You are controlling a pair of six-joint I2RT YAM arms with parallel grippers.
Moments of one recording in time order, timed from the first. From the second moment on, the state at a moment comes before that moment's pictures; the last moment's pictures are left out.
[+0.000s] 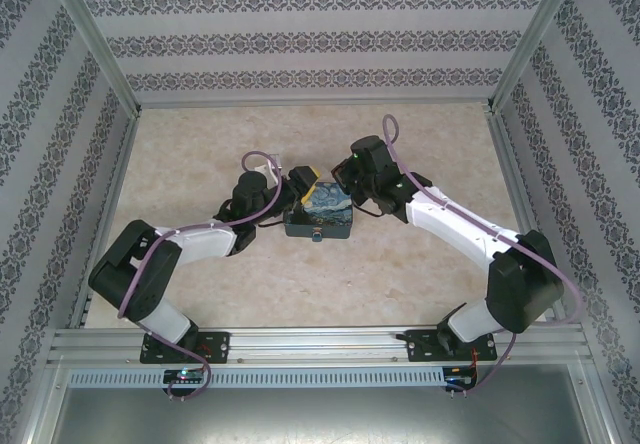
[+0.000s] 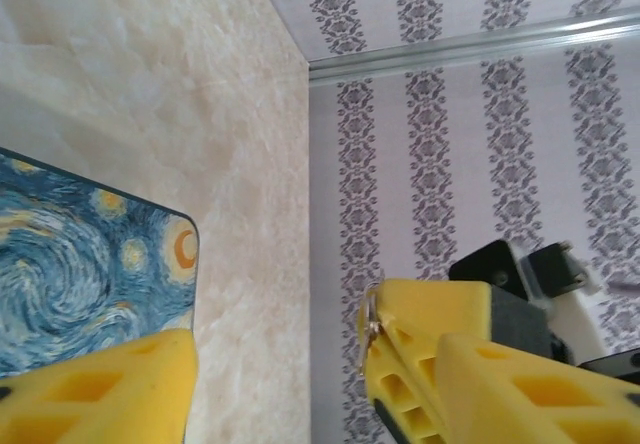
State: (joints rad) left arm -0.54 1.59 0.69 0.72 0.30 -1.34; right arm 0.59 1.49 1.11 -0.29 -0.03 1.41
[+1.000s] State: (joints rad) left arm -0.56 1.66 0.74 0.81 0.28 -1.37; right arm 0.59 1.50 1.09 -0.21 -0.07 1.46
